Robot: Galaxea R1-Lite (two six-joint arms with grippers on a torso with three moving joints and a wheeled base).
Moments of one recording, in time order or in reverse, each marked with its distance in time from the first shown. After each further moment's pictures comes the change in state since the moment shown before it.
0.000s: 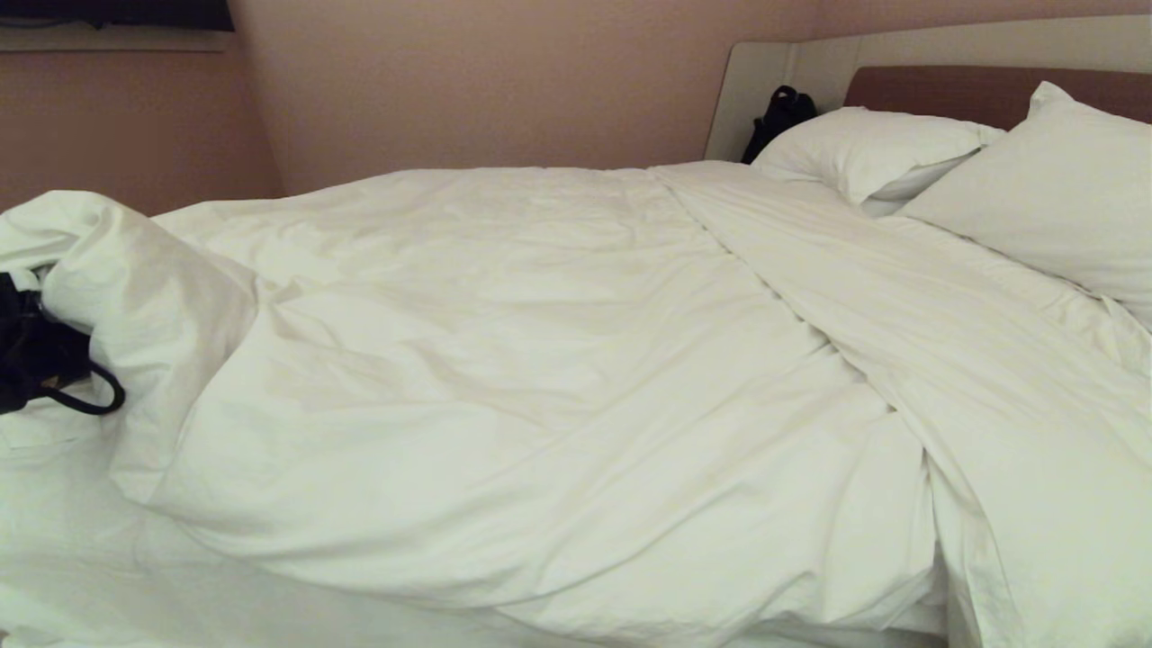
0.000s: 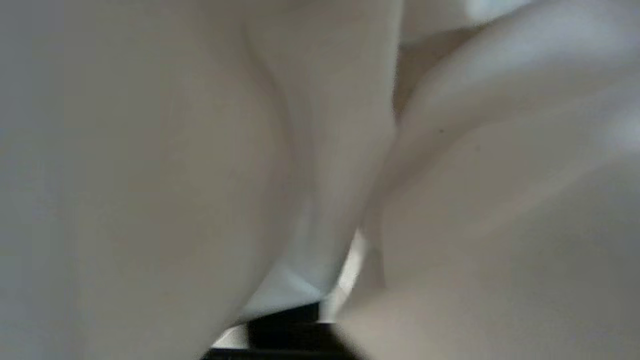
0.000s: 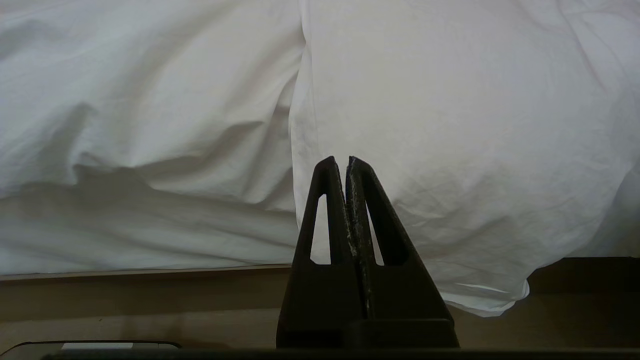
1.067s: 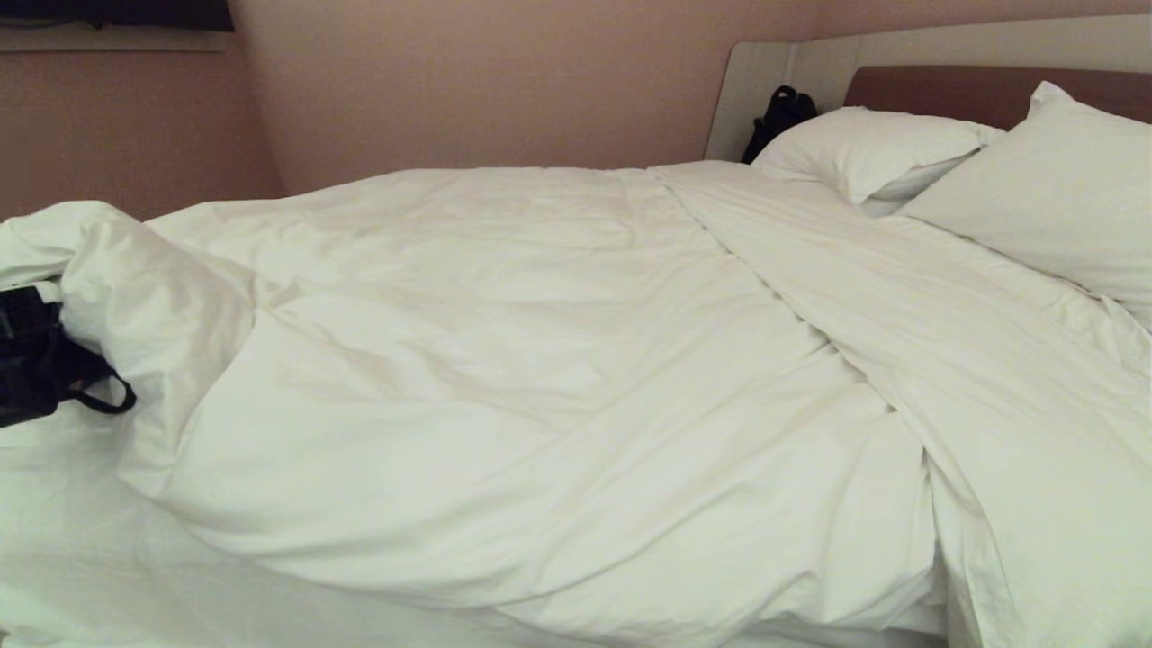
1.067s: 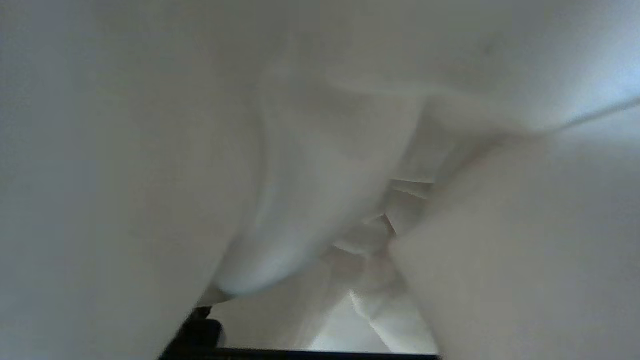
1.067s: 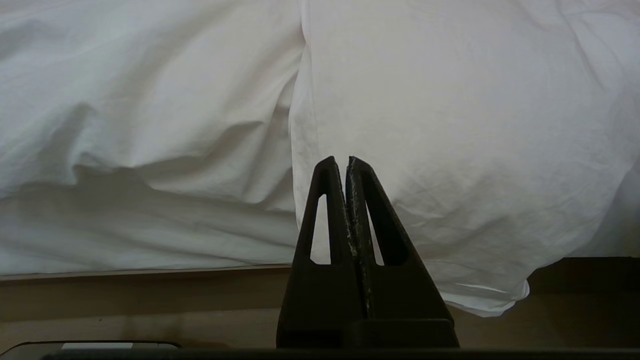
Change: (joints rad) left arm 0.002 0.179 -0.216 0.003 0.079 0.003; right arm 0.000 0.000 0.000 0.000 0.000 0.000
